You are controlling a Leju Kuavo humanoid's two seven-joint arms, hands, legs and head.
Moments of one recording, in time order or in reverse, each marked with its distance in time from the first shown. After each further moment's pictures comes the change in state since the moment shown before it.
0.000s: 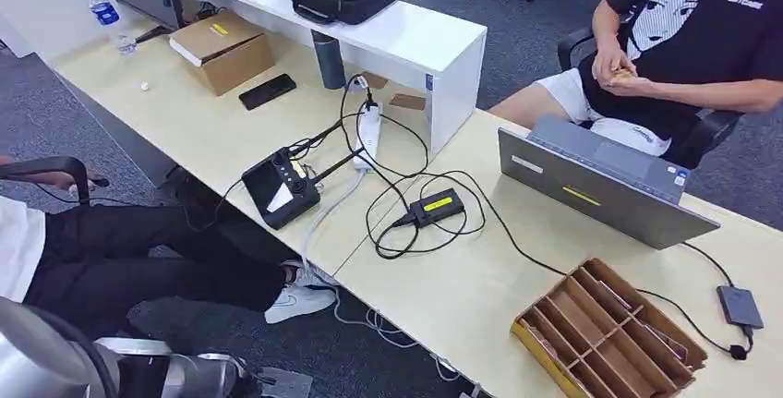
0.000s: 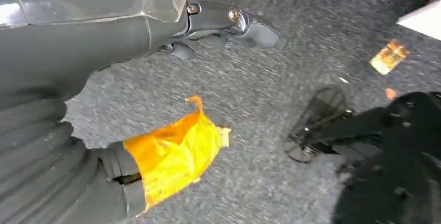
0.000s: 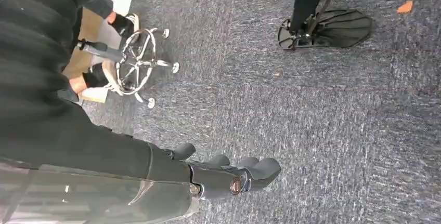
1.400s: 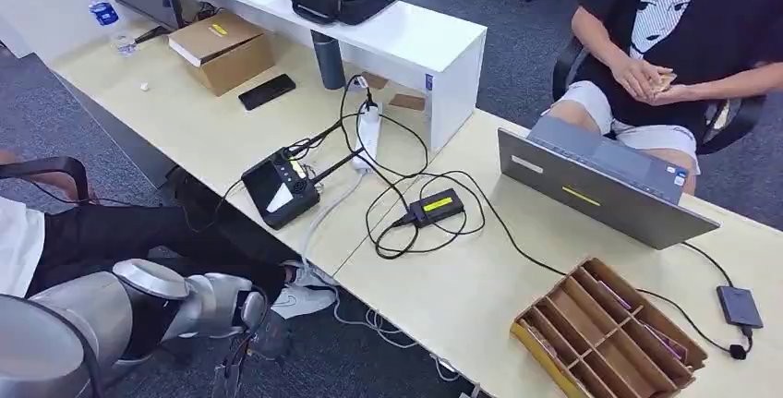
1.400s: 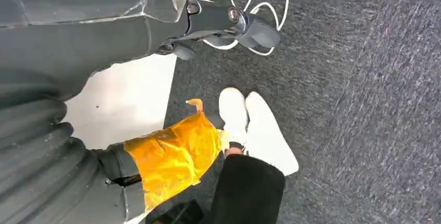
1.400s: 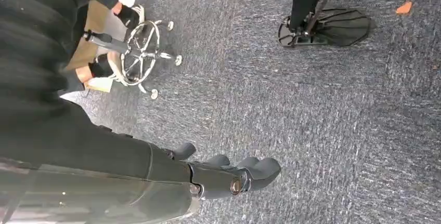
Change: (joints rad) left arm -0.324 0.200 -0.511 -0.173 -1.244 0.219 0.157; right arm -0.057 0.006 0.002 0.000 0.053 0.015 0.057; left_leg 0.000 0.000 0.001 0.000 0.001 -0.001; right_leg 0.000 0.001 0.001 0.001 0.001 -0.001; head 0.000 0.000
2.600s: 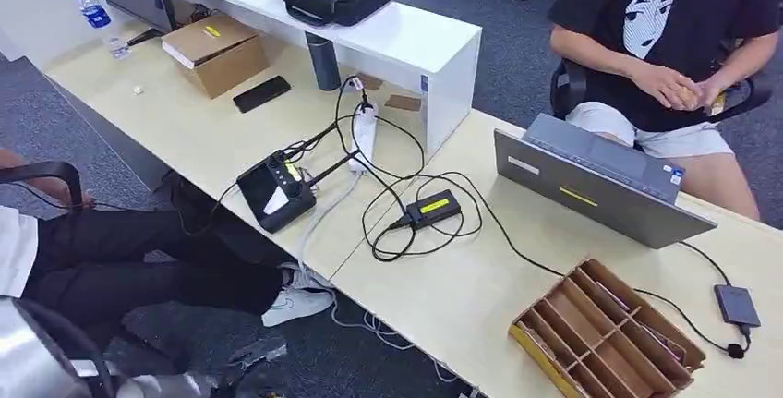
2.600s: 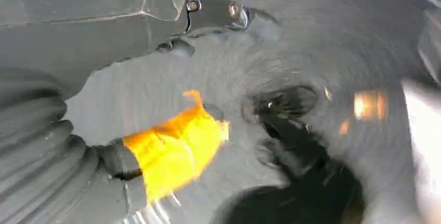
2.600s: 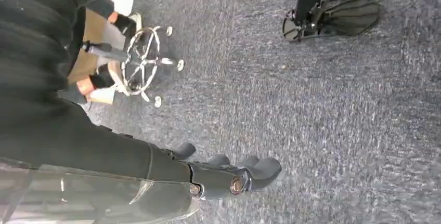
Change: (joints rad) left arm 0.616 -0.142 0.733 -0.189 2.173 -0.145 0.264; right arm 0.065 0.000 -0.002 0.000 -0.035 -0.060 -0.037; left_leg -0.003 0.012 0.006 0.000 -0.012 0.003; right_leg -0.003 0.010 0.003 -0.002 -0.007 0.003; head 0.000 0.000
